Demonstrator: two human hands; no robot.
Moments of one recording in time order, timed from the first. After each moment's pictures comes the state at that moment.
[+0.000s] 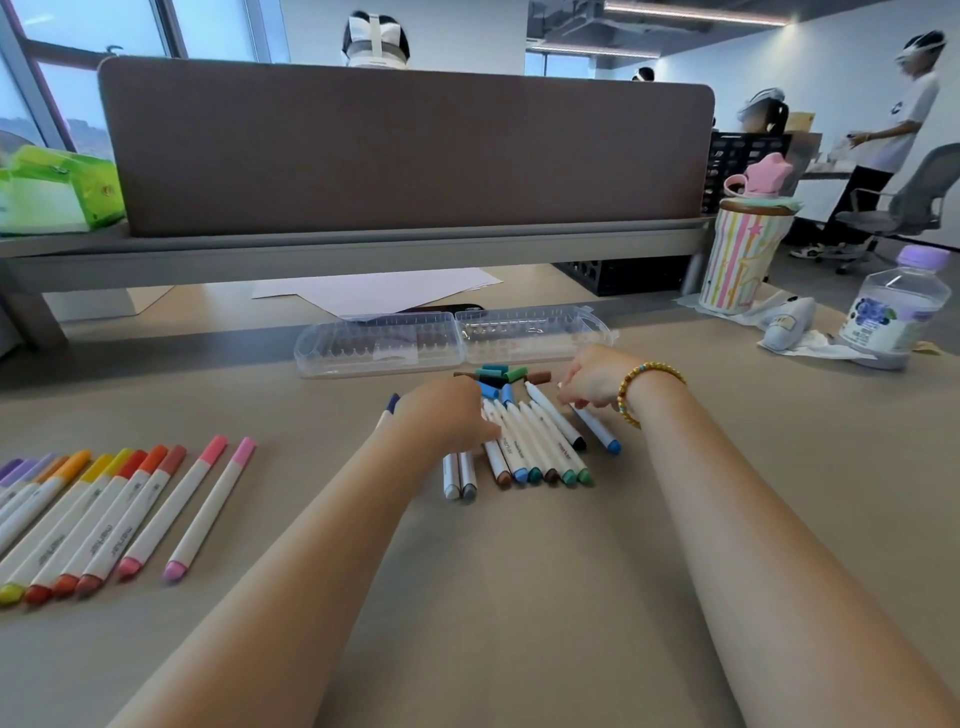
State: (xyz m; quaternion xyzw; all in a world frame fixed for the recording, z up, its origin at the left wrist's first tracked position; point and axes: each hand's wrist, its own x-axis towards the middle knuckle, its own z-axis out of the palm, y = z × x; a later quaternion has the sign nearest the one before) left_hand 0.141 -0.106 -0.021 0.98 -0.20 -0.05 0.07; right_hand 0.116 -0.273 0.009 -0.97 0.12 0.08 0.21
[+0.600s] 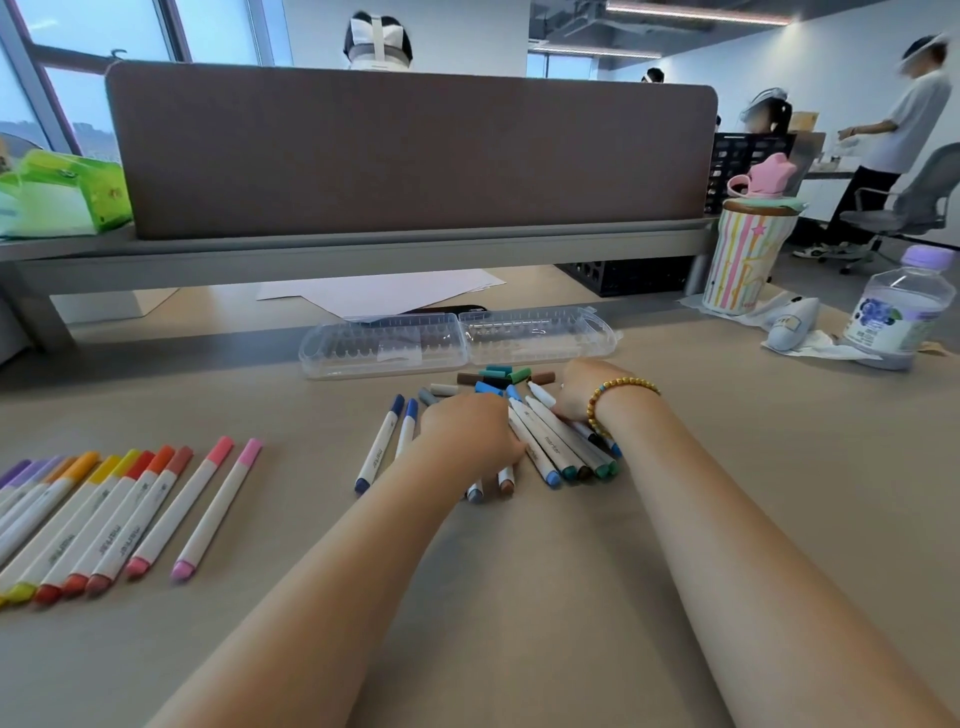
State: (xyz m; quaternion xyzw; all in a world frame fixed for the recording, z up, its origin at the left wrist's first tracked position) left_hand 0.119 -0.121 -0.025 0.98 -0.20 -0.03 0.03; right_hand 0.121 -0.257 -0.004 -0.99 0.14 0.05 0.08
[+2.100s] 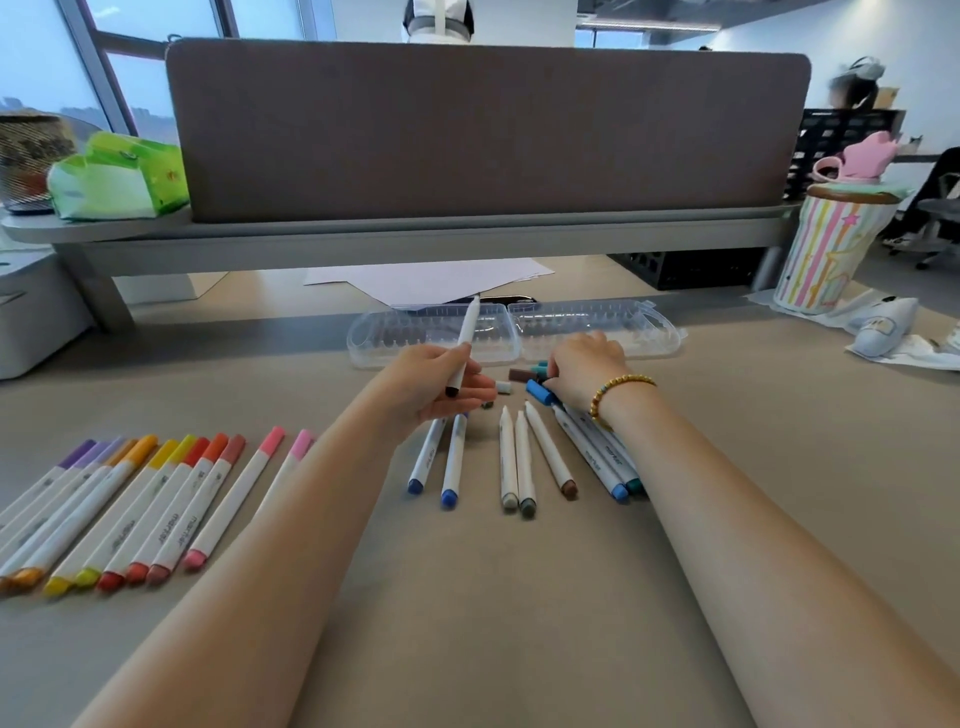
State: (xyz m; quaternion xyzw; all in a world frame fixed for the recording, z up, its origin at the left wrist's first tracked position) left_hand 0.155 -0.040 -0.006 0.74 -0.01 -0.15 0.66; right_hand 0.179 -0.222 -0.028 -1.00 0.01 -0.07 -0.01
